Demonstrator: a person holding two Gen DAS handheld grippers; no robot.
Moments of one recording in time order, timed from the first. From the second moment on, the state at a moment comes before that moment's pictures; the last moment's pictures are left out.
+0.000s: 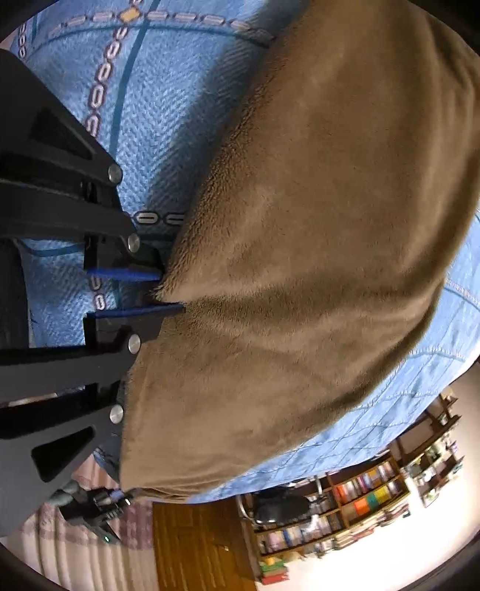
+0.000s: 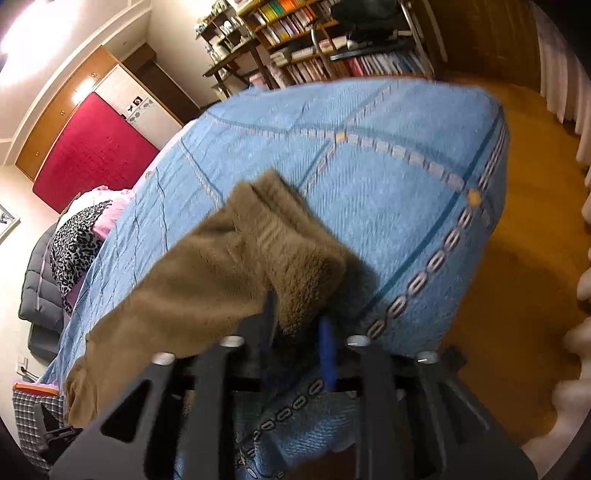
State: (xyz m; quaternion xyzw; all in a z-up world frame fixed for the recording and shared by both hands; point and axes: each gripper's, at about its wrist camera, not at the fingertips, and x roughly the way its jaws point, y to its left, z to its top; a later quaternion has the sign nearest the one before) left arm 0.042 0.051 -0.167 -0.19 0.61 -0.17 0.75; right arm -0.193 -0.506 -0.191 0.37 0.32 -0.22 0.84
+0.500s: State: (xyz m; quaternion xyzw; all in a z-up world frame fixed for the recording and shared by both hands) left arm 0.042 0.032 -0.100 -0.10 0.51 -0.19 0.83; right arm -0.115 -0.512 -0.151 0.29 0.30 -0.20 0.89
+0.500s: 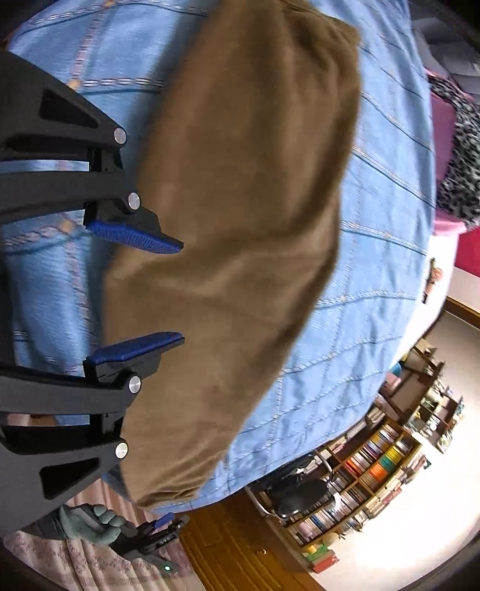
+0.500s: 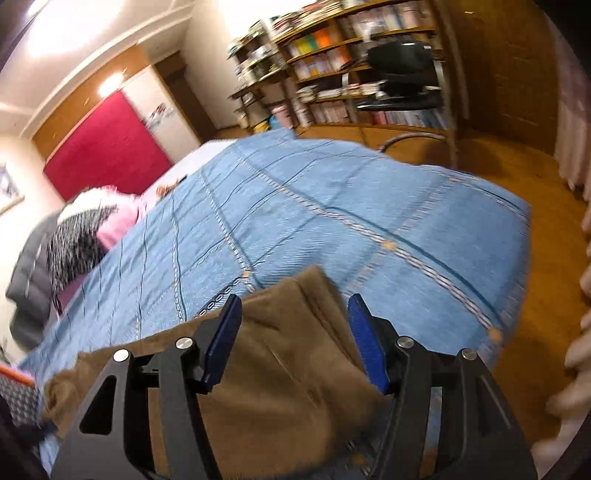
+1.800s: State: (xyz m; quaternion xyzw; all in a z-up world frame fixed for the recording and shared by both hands) left arm 0.187 0.002 -0.156 -0.11 0.49 -0.13 0.85; right arm -0.108 -0.494 -0.179 0.23 0.34 -0.27 0.87
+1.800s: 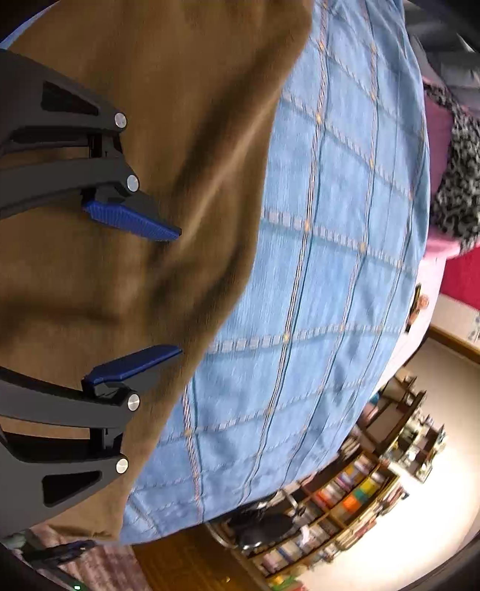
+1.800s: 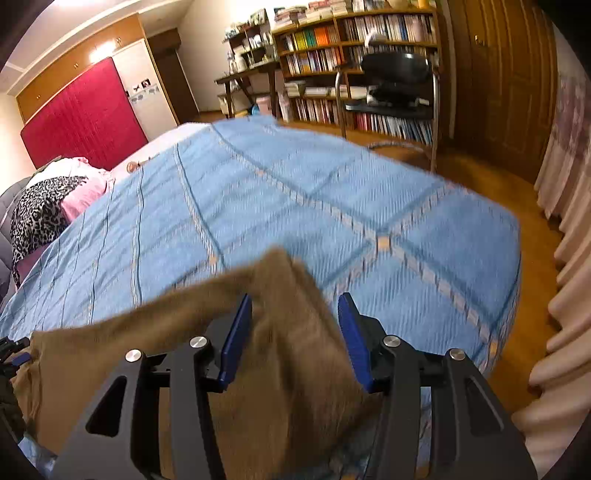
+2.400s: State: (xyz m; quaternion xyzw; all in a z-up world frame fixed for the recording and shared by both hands) left arm 0.157 -0.016 -0.139 -0.07 0.48 -0.16 0.86; right arm -0.195 -0.517 -0.172 0.37 0.29 -0.30 0.83
